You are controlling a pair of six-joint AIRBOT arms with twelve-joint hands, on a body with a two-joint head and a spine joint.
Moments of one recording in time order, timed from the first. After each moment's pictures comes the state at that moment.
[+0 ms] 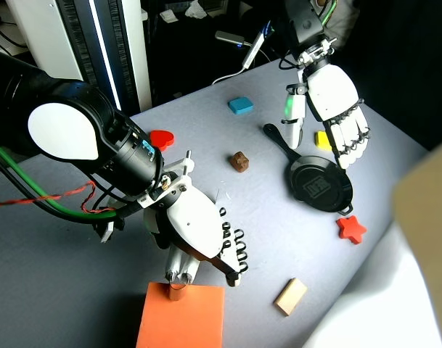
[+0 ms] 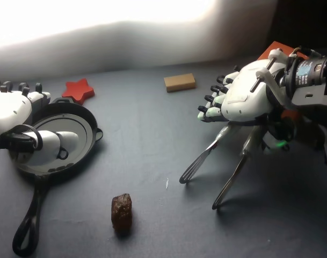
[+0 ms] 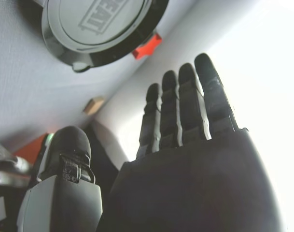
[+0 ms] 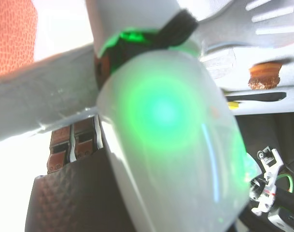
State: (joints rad) left arm 0.51 -0.79 0.74 -1.41 -0.81 2.16; right arm -0.19 -1.24 1.17 -0.47 -0.44 -0.97
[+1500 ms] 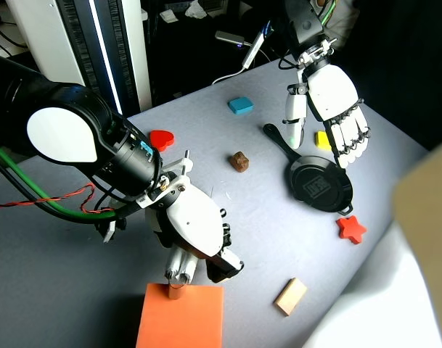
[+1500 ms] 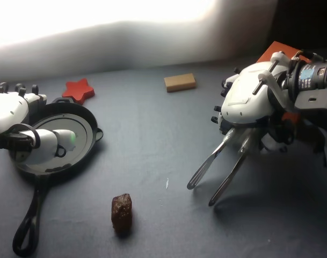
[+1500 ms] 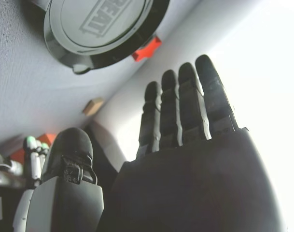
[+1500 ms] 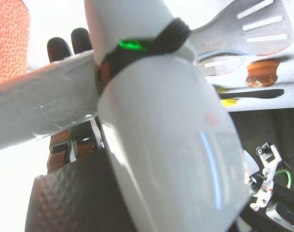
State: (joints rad) left arm 0.52 -0.79 0.74 -1.42 -0.82 2.15; right arm -0.21 -1.23 1.16 -0.47 -0.39 -0.96
